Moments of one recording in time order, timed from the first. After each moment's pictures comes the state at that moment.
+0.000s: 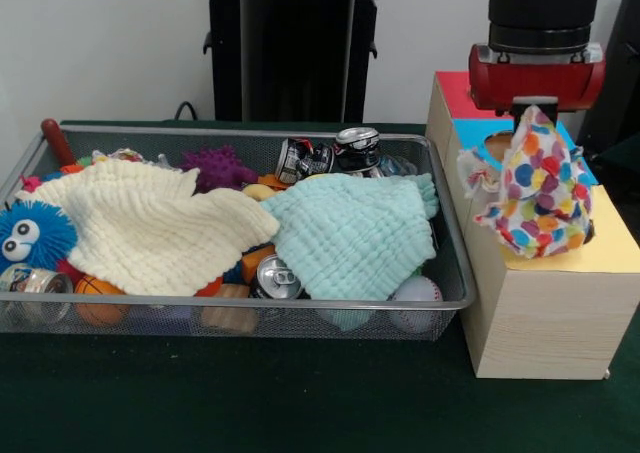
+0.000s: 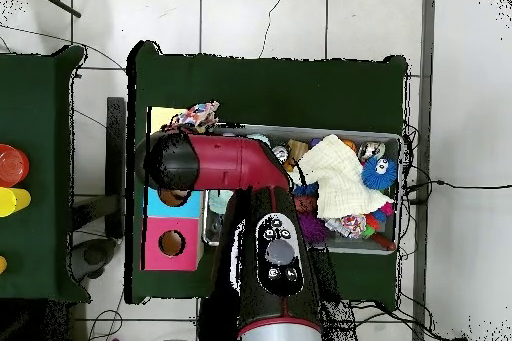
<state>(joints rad) -0.06 -0.68 0.06 1.56 0.05 0.50 1.86</state>
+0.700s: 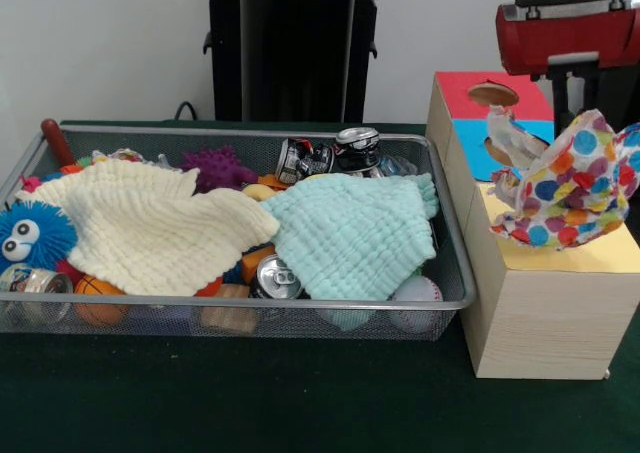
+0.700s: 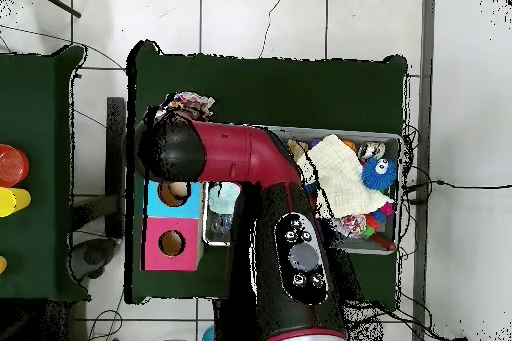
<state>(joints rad) -0.14 -0.75 0.17 1.57 0.09 0.50 1.86</state>
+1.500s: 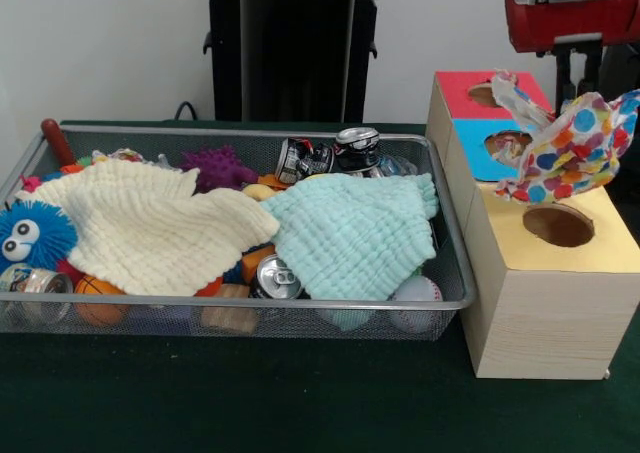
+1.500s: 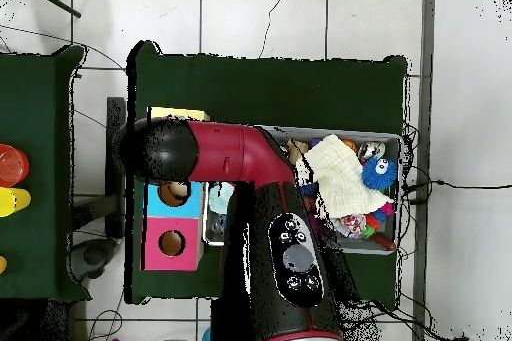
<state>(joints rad) -0.13 -0.77 0.19 1.57 0.09 0.73 1.86</state>
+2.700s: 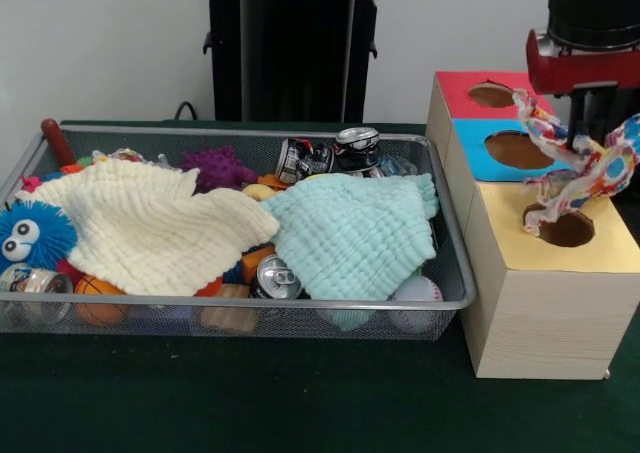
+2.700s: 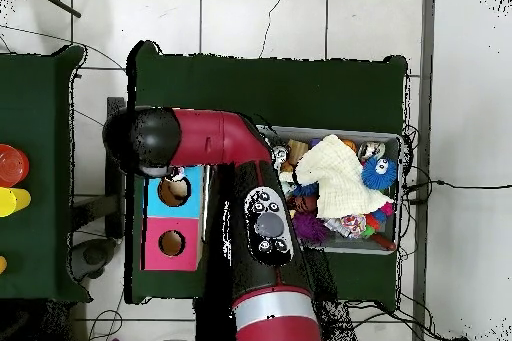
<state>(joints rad) -0.07 -0.64 0.16 1.44 0.08 0.84 1.86</state>
